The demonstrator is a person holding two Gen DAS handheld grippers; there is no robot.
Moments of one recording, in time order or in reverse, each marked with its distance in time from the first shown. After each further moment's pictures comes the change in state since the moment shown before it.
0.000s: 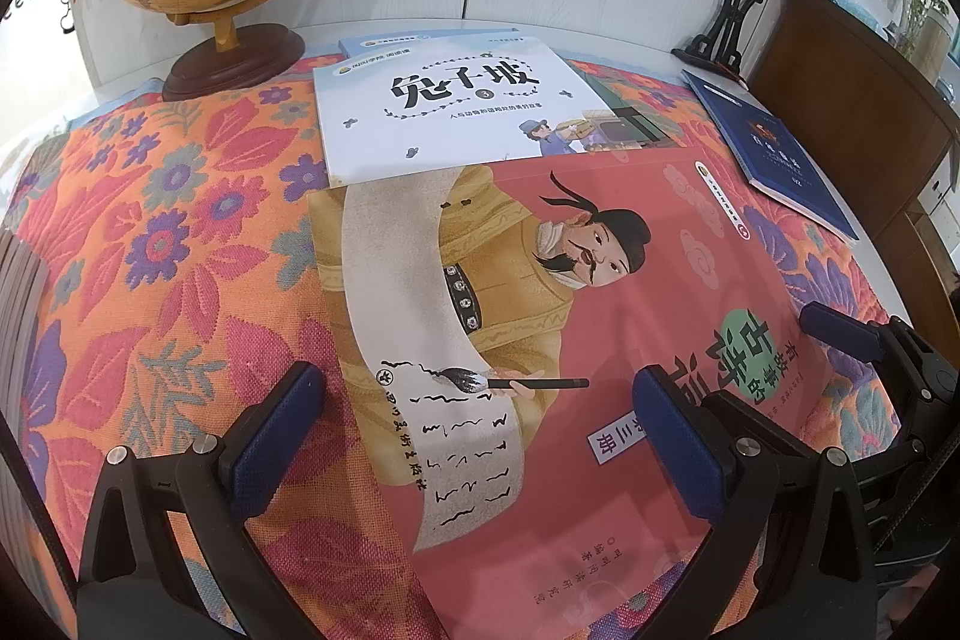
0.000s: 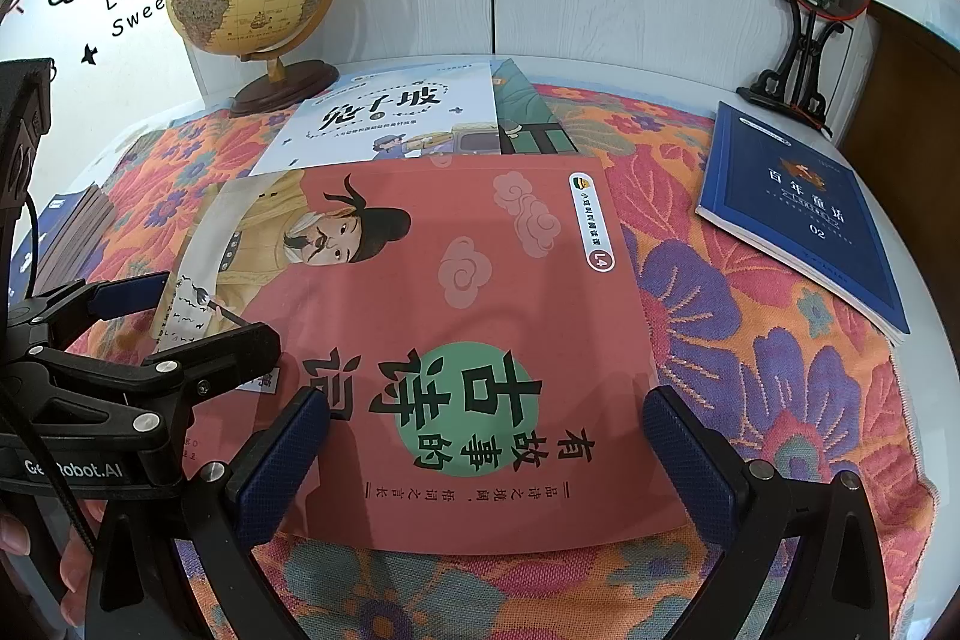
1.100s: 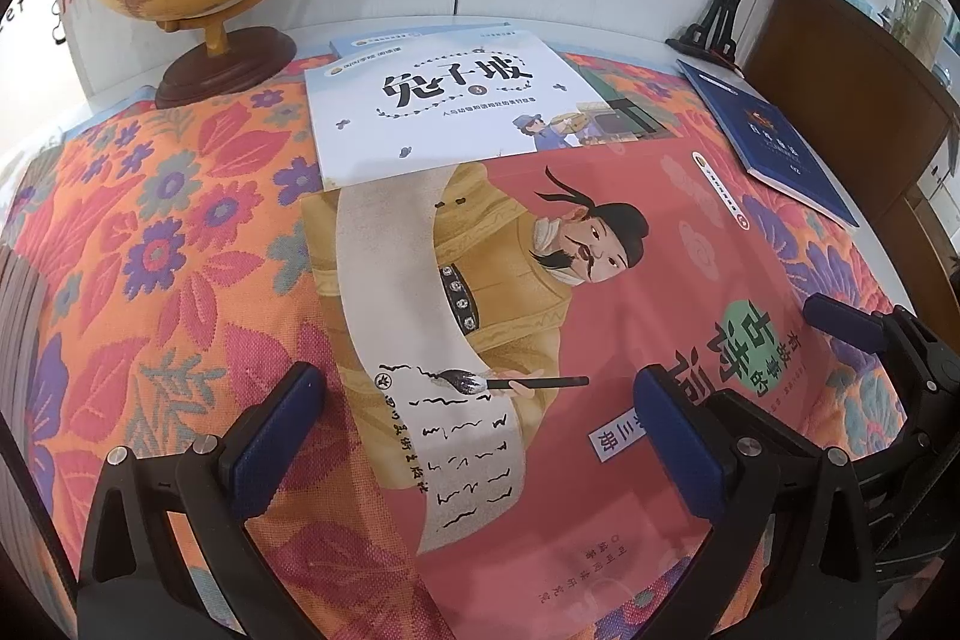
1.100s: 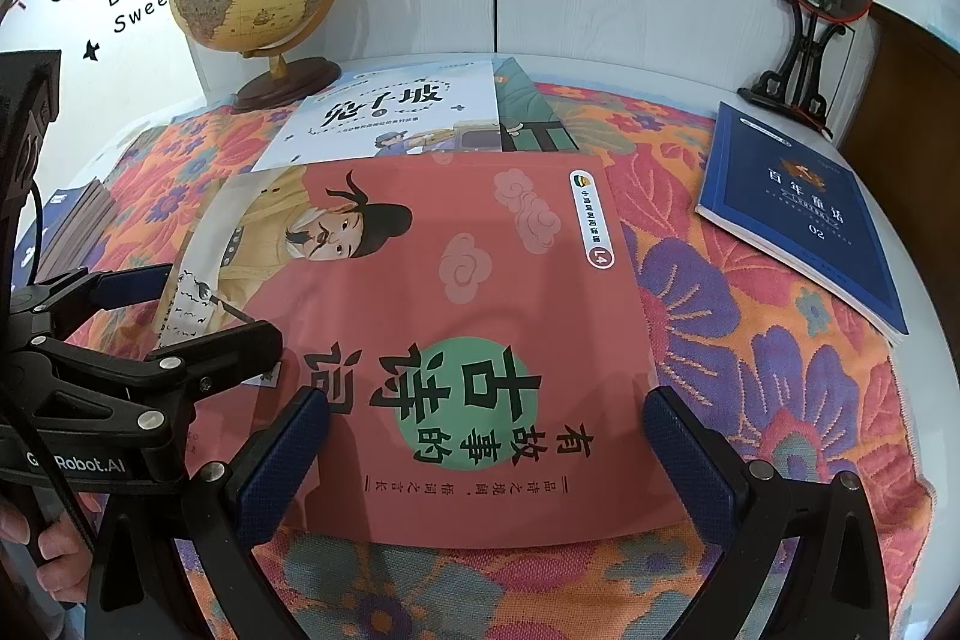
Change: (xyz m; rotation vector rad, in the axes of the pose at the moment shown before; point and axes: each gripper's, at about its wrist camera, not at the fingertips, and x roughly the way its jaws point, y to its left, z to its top) left arm 0.002 0.000 0.004 0.029 0.012 0.002; right arm -0.001 -0.002 -0.001 -0.009 0.002 0.001
